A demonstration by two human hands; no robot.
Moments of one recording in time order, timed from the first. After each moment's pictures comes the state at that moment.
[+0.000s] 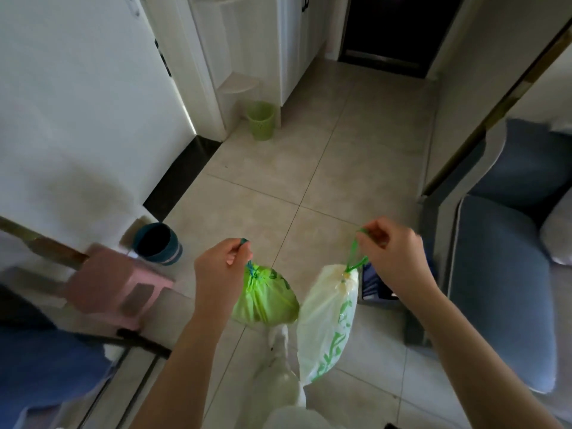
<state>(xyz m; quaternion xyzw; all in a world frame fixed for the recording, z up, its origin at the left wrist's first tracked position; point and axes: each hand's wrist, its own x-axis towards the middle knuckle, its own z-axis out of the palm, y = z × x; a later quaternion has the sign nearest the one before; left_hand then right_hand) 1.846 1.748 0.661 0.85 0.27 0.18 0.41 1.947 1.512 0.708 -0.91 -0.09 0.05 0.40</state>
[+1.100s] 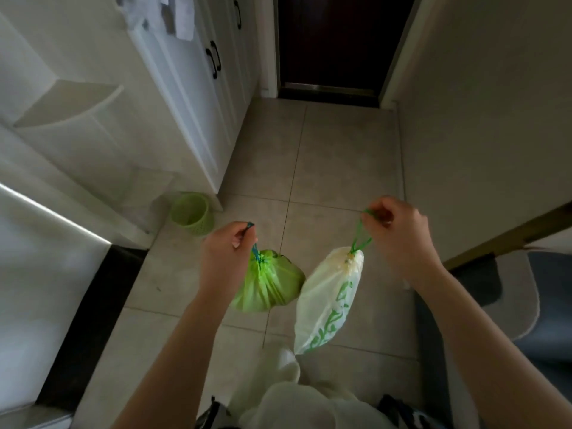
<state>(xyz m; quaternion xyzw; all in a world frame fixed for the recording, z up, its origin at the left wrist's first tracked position) 2.697 1.833 0.667 0.88 0.14 0.14 0.43 2.745 1.579 0.721 -0.93 0.01 0.00 0.37</state>
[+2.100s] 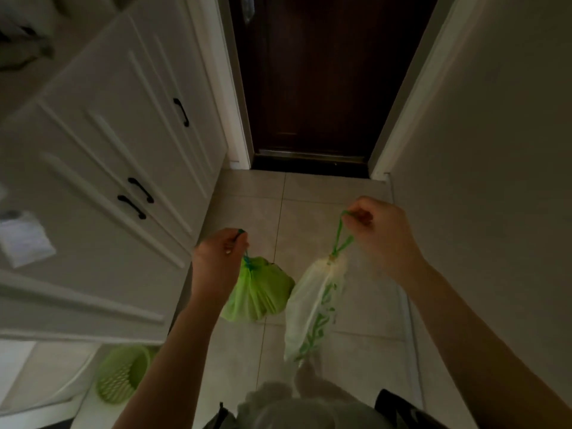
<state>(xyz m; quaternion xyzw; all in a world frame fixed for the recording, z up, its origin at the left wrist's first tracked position) 3.408 1.801 0.678 0.90 0.14 0.12 0.40 3.455 1.557 0.717 -0.92 -0.05 -0.05 0.38</state>
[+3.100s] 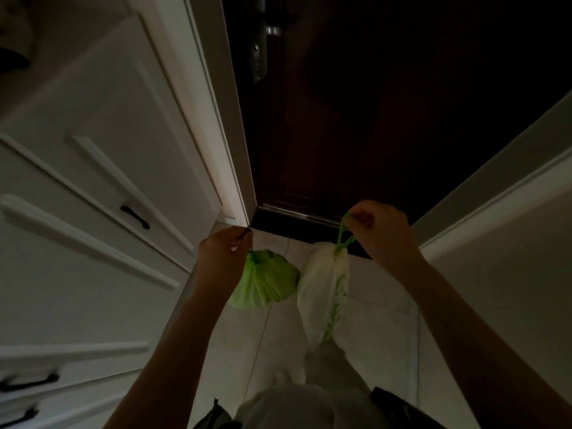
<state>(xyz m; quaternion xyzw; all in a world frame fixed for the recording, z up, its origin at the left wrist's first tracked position) 4.000 1.815 0.641 0.88 0.19 0.14 0.40 4.088 1.574 0.688 -0.93 -0.11 0.01 0.35</state>
